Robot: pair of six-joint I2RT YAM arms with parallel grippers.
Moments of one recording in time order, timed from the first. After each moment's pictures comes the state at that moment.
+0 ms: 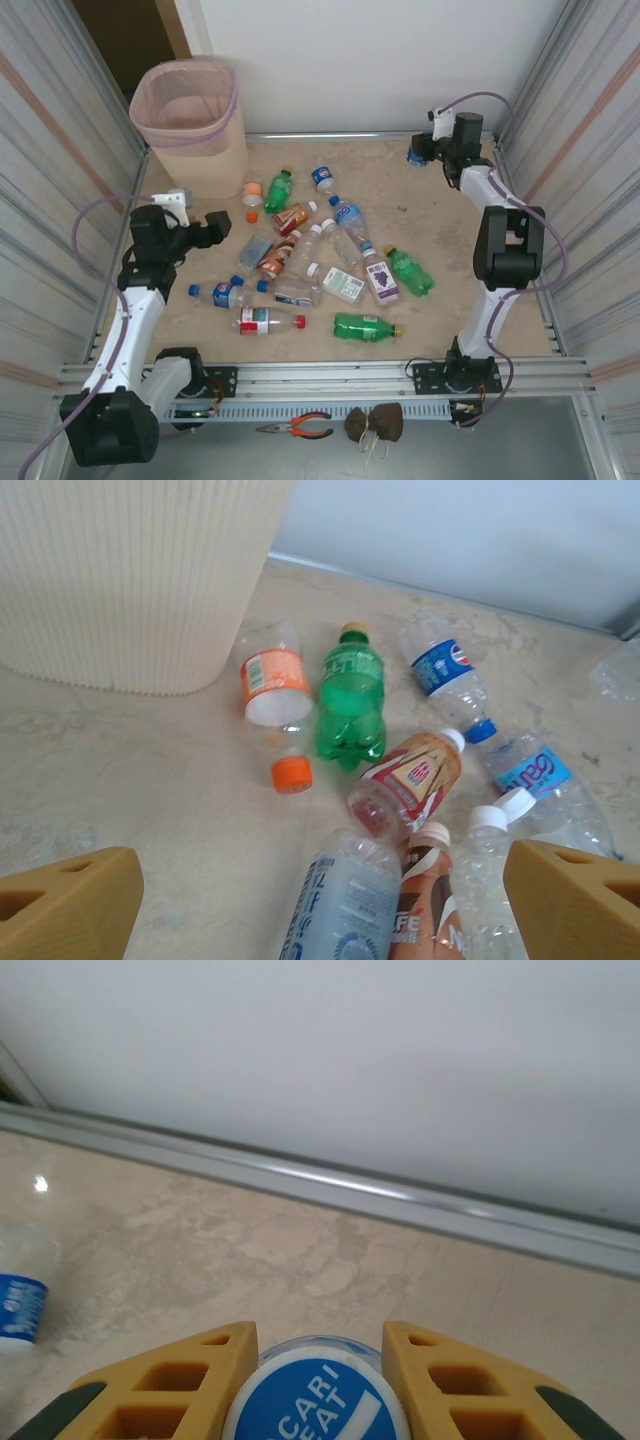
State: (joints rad) left arm 0.03 0.92 0.70 -0.24 0.36 -0.21; right arm -0.01 1.92 1.51 -0.01 -0.34 -0.08
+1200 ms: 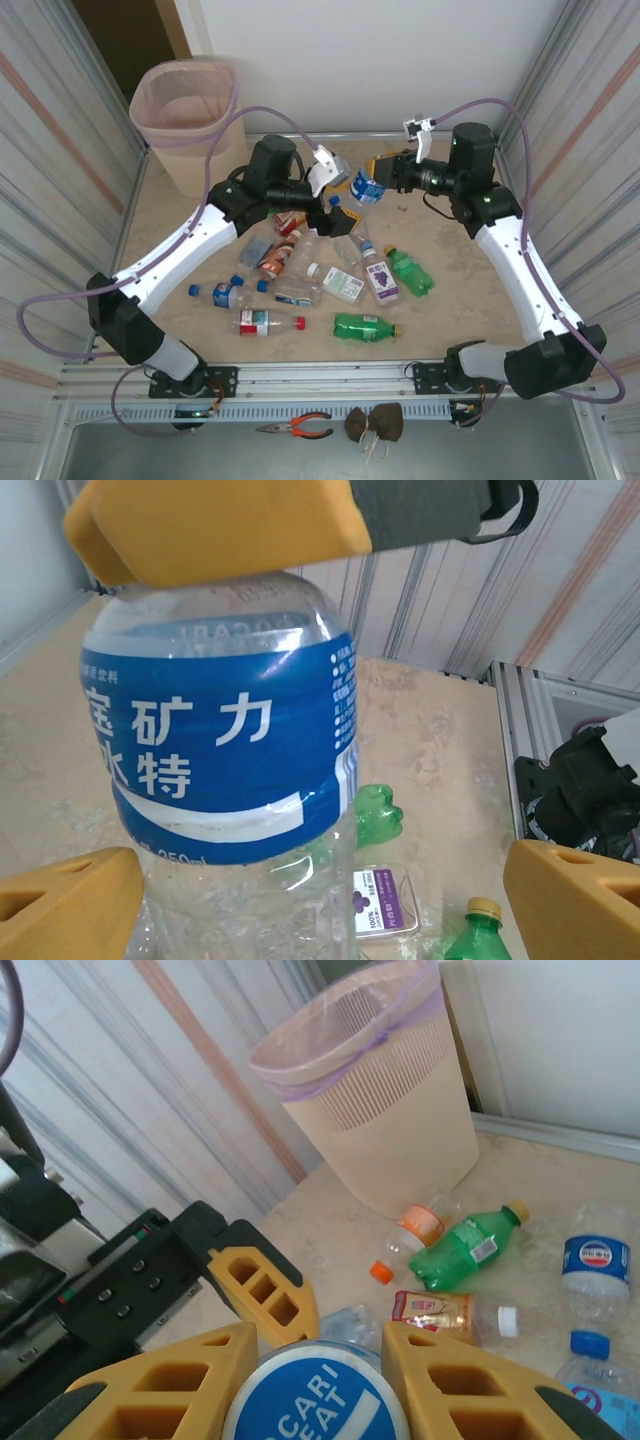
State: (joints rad) left arm -0.69 1.53 1.51 -0.46 0.65 0.21; right arm 0.27 1.26 1.33 -0.35 -0.74 0.32
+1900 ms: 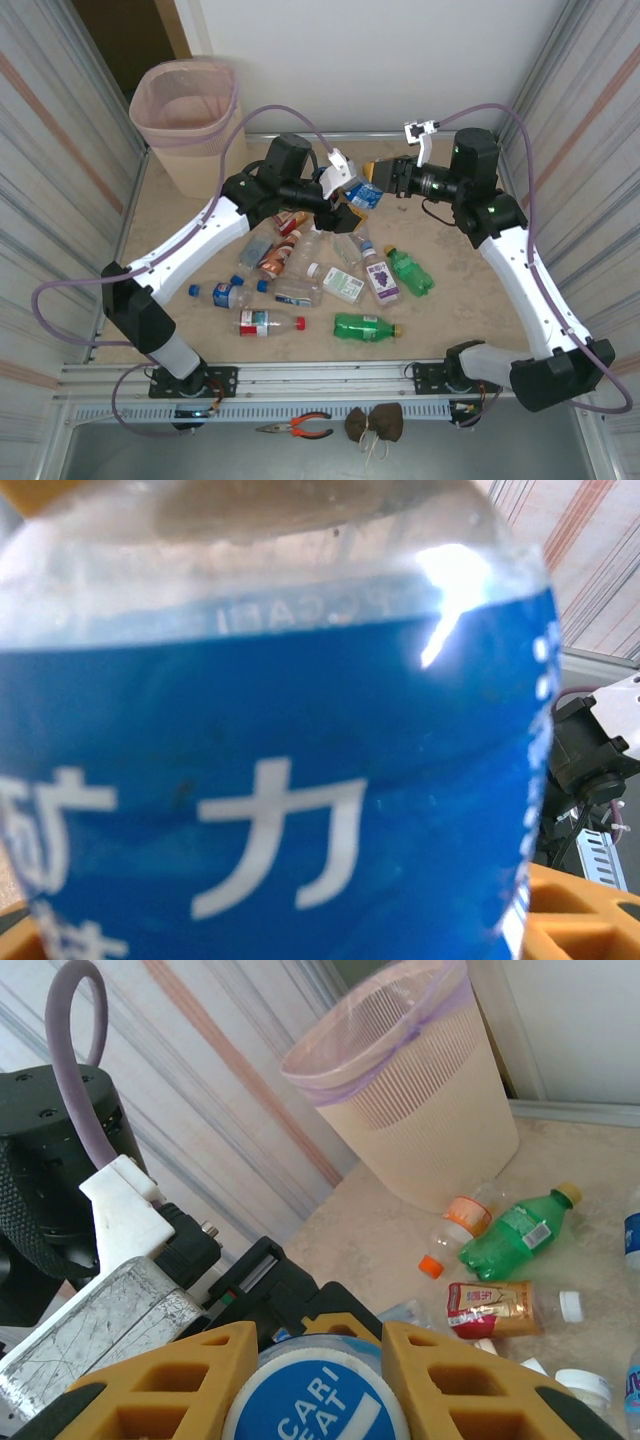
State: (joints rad) left arm -0.72 1.61 1.60 -0.57 0.66 0.27; right arm 0.31 1.20 1.32 -0.36 -0.73 0.44
